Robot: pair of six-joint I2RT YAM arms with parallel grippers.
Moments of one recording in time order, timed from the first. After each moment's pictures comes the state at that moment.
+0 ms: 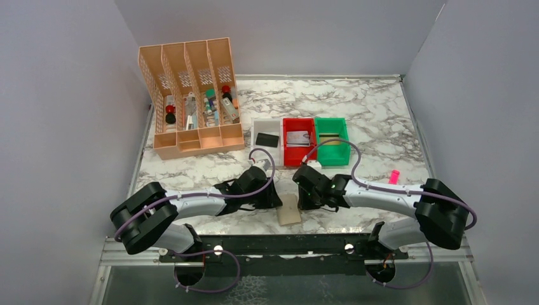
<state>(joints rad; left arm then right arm) -0.93 1.37 0.46 0.15 0.10 -0.90 1.00 1.36 0.69 -0.43 0.16 0.85</state>
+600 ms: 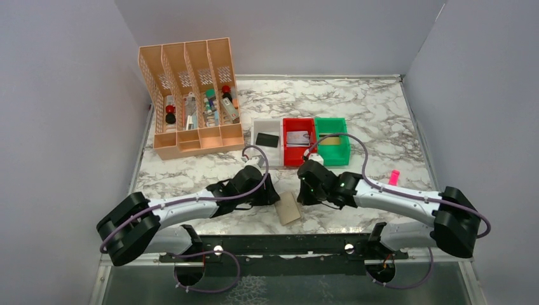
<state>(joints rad) -0.92 1.26 0.46 0.06 0.02 -0.89 1.00 1.28 0.73 -0.48 0.17 0.79</state>
